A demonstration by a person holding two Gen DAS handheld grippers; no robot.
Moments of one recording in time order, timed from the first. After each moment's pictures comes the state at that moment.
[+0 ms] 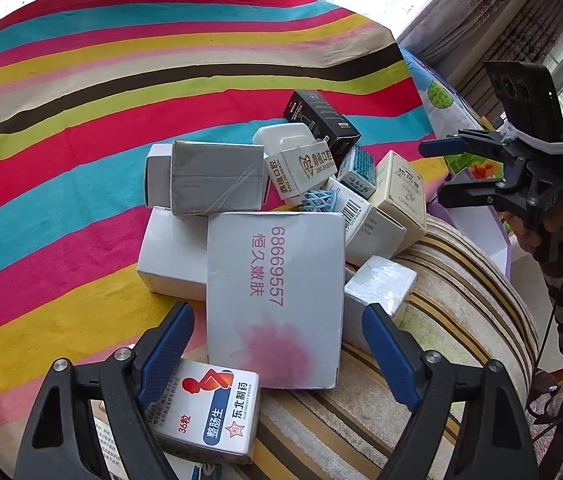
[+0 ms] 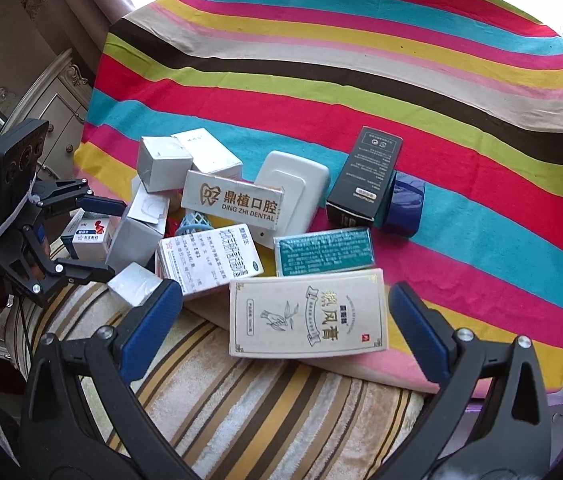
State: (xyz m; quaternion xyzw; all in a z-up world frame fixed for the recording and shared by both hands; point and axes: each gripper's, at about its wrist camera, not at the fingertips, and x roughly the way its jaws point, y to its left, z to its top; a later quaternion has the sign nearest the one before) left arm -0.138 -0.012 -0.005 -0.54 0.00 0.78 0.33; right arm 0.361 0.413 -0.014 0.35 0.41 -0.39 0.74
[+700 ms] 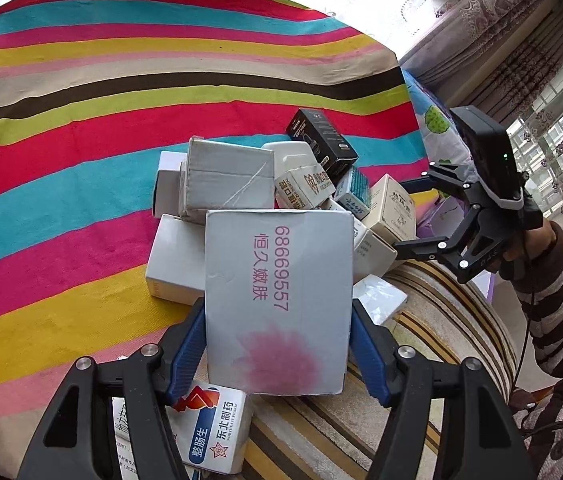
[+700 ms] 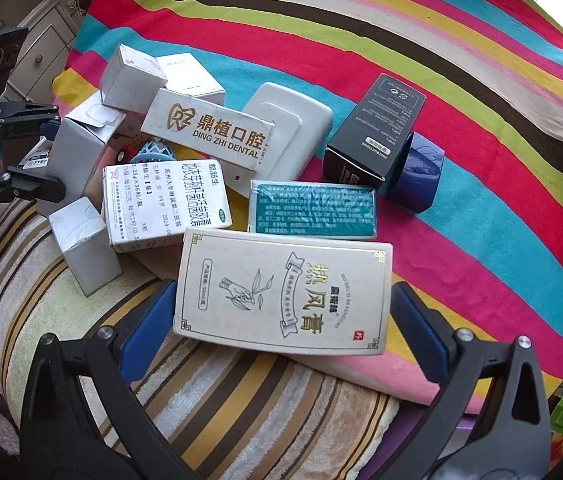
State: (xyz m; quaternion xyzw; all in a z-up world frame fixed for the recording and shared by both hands) left arm -0.145 -0.026 0.002 -0.53 -0.06 0.78 0.33; right arm 0.368 0.403 -0.055 0.31 0.50 -0.36 0.72
